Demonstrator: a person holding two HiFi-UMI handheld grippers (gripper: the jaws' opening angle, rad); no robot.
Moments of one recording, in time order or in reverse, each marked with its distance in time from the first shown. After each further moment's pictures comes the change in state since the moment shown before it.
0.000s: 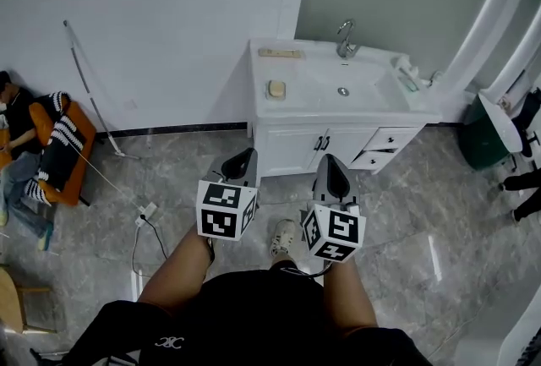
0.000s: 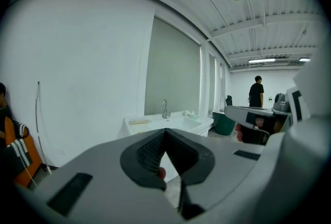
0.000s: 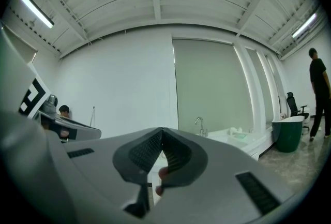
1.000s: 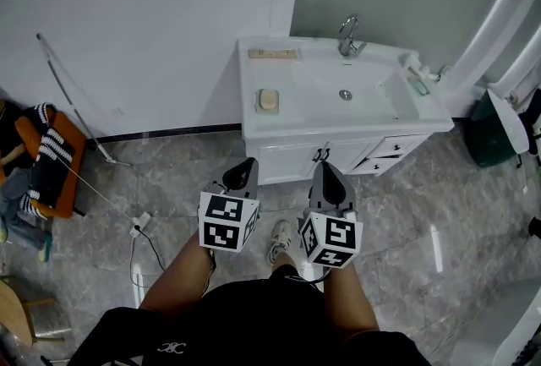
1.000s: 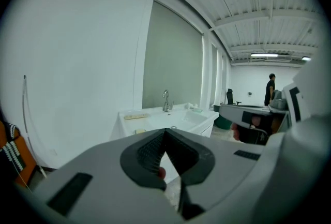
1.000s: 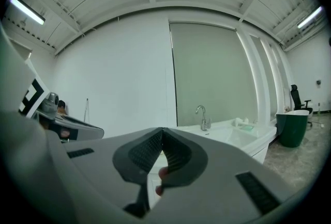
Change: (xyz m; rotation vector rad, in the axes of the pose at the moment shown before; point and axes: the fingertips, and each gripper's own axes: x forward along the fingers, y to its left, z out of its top) left arm 0.135 0.028 -0.013 0.003 0.096 -0.018; right arm 0.128 -0.044 -0.049 0.018 0.110 0.019
